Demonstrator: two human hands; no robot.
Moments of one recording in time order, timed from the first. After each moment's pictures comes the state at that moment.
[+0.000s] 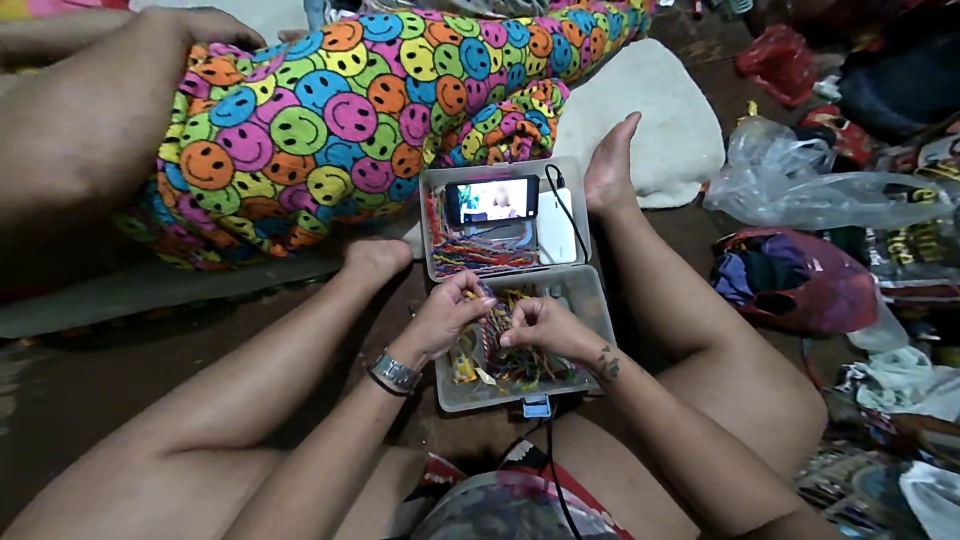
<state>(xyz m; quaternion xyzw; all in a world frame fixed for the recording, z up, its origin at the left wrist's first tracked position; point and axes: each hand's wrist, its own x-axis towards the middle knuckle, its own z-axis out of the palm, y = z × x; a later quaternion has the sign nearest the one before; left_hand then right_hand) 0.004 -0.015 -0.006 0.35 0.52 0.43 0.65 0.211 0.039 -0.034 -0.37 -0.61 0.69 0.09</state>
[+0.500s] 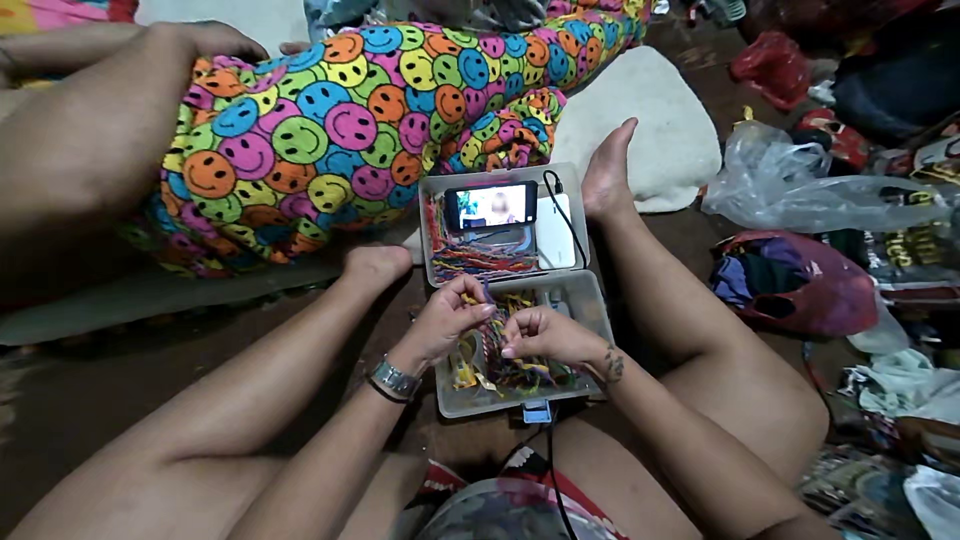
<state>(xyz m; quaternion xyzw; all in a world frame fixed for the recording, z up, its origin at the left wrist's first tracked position) 0.003 -0.017 -0.007 0.35 0.49 0.46 0.66 0.215 0.039 -0.031 -0.27 -0.55 0.78 0.09</state>
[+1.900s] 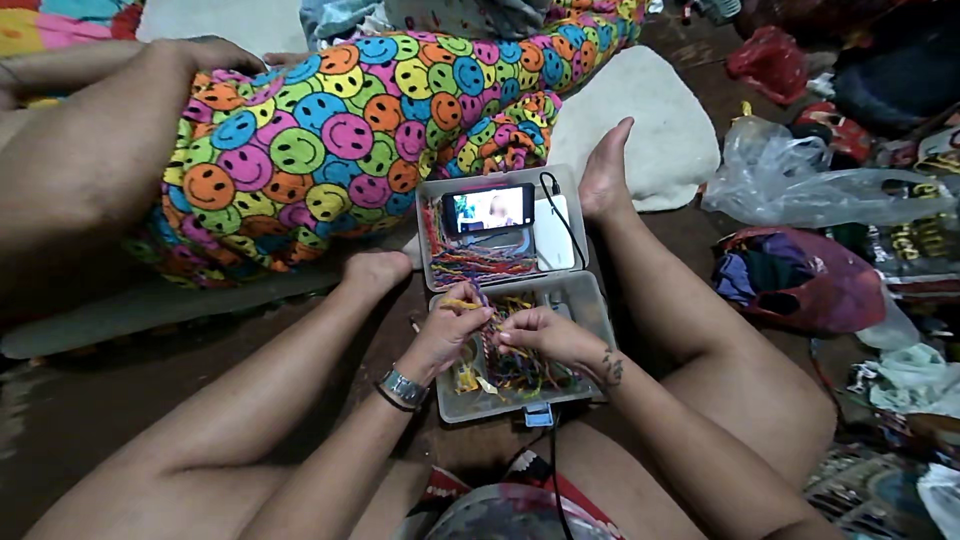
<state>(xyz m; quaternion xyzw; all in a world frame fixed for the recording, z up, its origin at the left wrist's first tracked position) 0.015 -0.017 -0.015 0.32 0.53 0.48 0.62 0.211 0.039 -0.026 -0.33 -0.56 0.76 0.07</state>
